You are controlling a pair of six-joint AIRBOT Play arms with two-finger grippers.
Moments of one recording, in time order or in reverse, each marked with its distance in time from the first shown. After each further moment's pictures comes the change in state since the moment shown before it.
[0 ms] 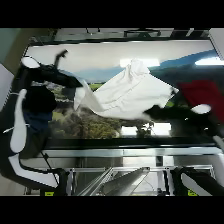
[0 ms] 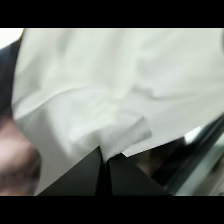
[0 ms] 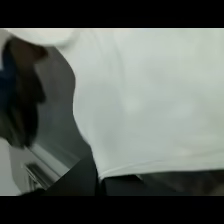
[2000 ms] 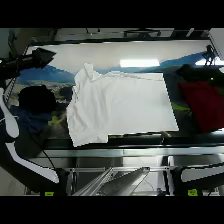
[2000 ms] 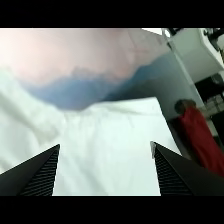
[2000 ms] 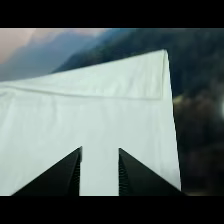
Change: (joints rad) left arm 0.294 -0.209 0.237 -0.313 0.087 -0.004; right arm -0.274 -0.570 0.761 -0.315 -0.036 -0.006
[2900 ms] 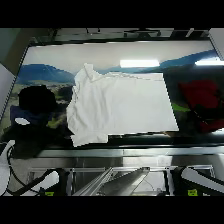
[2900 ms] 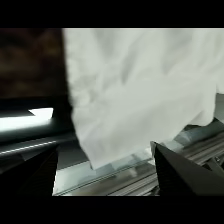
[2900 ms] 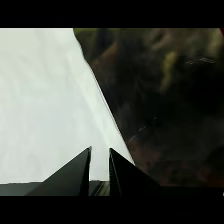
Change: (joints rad) left arm 0.056 0.636 -1.321 0.600 0.039 -0.180; right arm -0.298 0.354 -0.579 -0.258 0.208 0.048
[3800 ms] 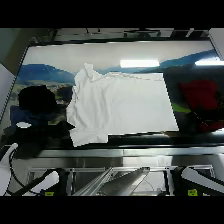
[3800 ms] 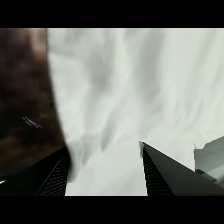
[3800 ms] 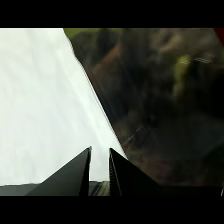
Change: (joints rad) left arm -0.001 0.009 -0.091 -0.266 0.223 0.200; right arm -0.006 0.003 -0.018 -0.007 -0.017 0.000
